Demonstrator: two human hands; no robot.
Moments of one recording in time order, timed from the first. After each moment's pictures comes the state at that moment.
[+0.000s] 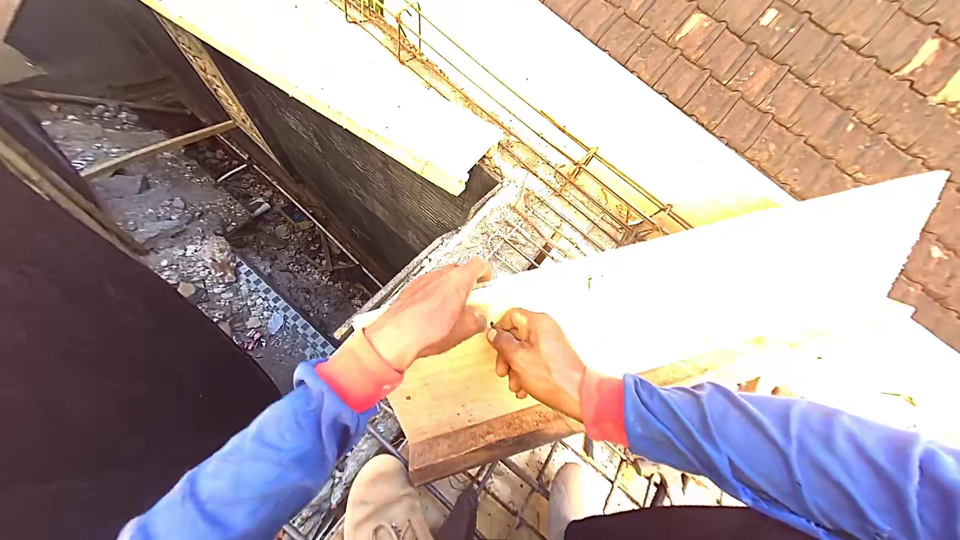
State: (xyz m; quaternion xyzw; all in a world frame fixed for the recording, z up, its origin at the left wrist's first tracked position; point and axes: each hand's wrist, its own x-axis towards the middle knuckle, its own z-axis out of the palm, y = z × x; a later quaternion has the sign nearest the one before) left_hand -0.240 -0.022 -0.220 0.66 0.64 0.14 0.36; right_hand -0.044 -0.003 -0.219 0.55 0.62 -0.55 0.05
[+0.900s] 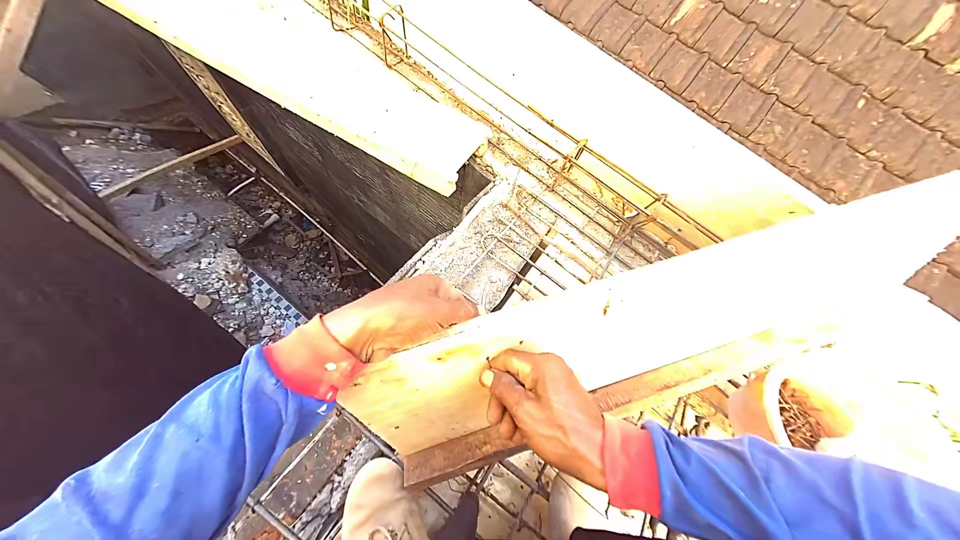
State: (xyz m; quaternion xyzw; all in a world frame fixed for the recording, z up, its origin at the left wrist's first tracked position) left_hand -0.244 -0.022 -0.191 0.36 0.54 0.20 0.73; right_hand -0.014 -0.039 -0.202 0.48 0.67 -0.57 0.03
